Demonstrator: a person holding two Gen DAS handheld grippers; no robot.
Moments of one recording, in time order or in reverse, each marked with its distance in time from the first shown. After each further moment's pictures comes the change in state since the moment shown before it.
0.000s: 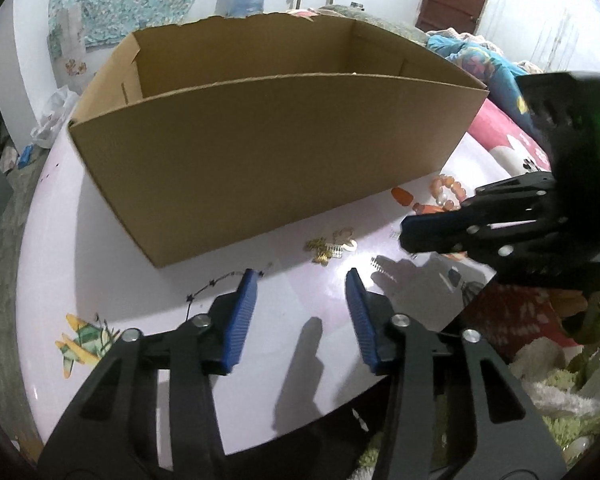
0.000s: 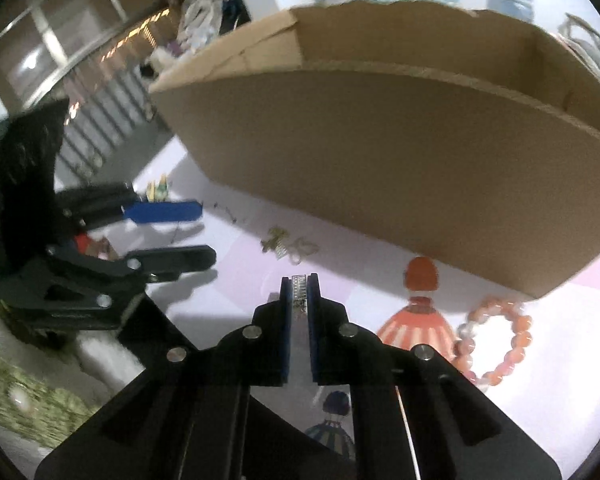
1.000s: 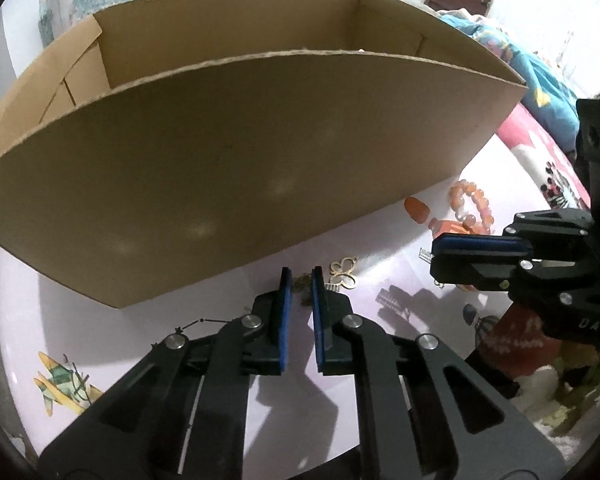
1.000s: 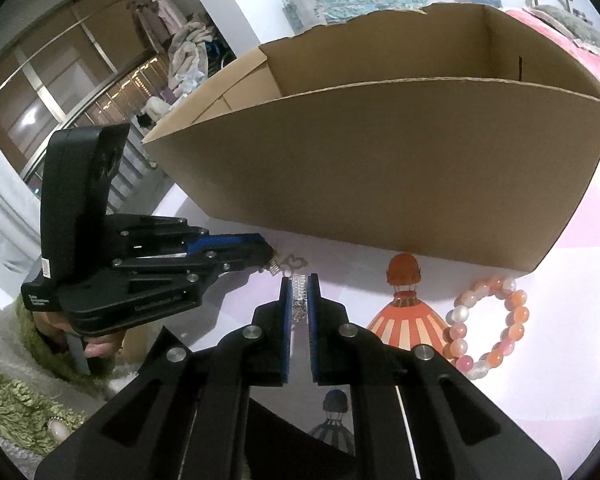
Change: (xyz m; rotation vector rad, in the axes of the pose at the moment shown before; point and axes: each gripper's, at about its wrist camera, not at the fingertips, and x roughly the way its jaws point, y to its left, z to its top) left arm 0.046 -0.009 0.029 -0.024 0.106 -0.001; right arm -0.012 -0.023 -0.018 0.116 -0.081 0.060
